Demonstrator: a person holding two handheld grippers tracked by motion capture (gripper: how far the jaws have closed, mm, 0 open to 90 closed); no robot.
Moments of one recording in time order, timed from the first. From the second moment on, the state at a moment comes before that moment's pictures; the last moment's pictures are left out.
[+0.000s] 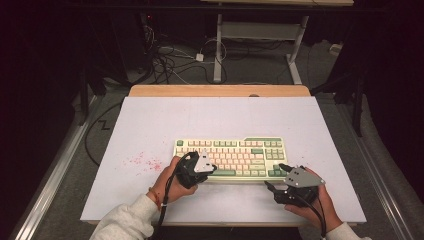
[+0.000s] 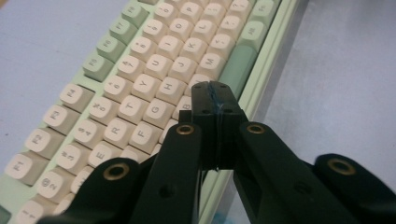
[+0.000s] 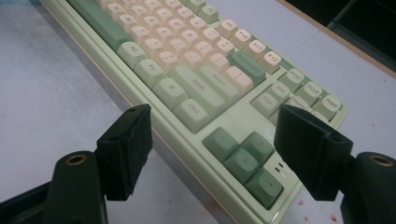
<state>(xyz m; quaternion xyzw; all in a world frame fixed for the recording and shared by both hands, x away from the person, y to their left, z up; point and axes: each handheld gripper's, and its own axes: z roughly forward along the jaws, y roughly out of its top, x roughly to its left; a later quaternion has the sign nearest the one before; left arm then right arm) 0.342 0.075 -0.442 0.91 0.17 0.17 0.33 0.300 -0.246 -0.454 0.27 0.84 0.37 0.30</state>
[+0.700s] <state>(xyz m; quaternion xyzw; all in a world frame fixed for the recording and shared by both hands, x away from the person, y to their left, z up) 0.348 0.077 -0.449 0.92 0.17 0.16 0.31 0.300 -0.246 -0.455 0.27 0.84 0.36 0.30</state>
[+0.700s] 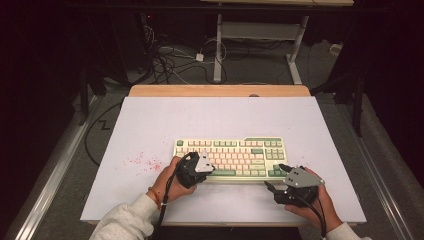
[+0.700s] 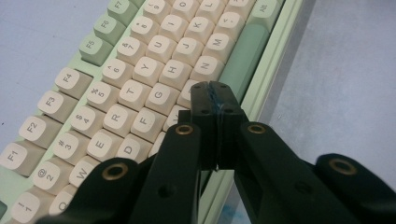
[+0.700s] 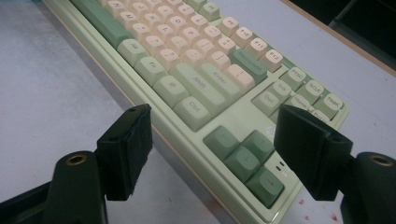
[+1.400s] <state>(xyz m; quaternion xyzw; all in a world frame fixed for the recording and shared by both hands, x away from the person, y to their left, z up) 0.348 0.098 -0.433 0.90 0.19 0.19 0.34 0.300 -0.247 -0.453 0.27 0.84 0.36 0.30</state>
